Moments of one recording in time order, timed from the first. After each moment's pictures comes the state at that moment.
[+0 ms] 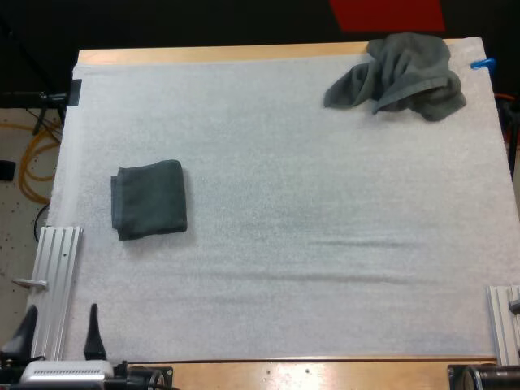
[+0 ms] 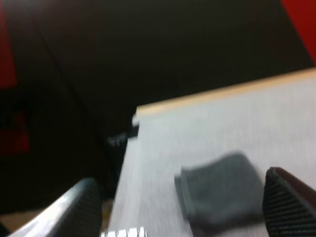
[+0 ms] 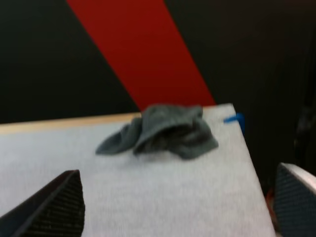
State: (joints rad) left arm -0.08 -0.02 -0.91 1.23 -0.17 -1.58; right arm 0.01 0.15 -1.09 1.20 0.00 -1.81
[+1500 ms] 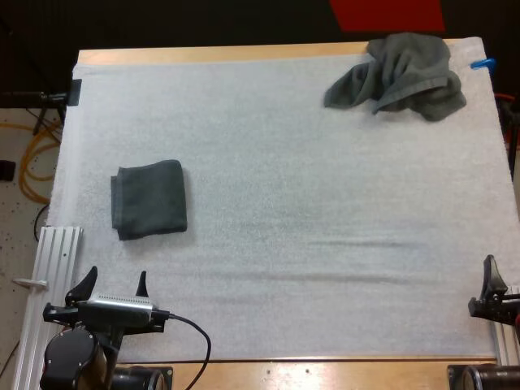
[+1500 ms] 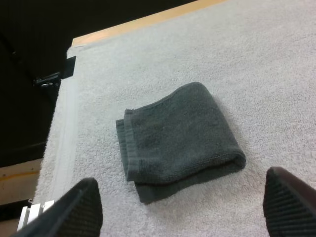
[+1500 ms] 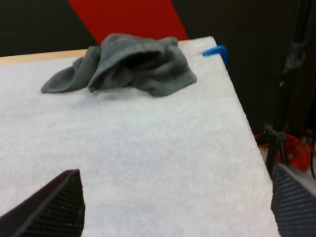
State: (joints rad) left arm -0.07 -0.01 -0.49 0.99 -0.09 -1.59; right arm 0.00 -0.01 -0.51 0.94 0.07 -1.83
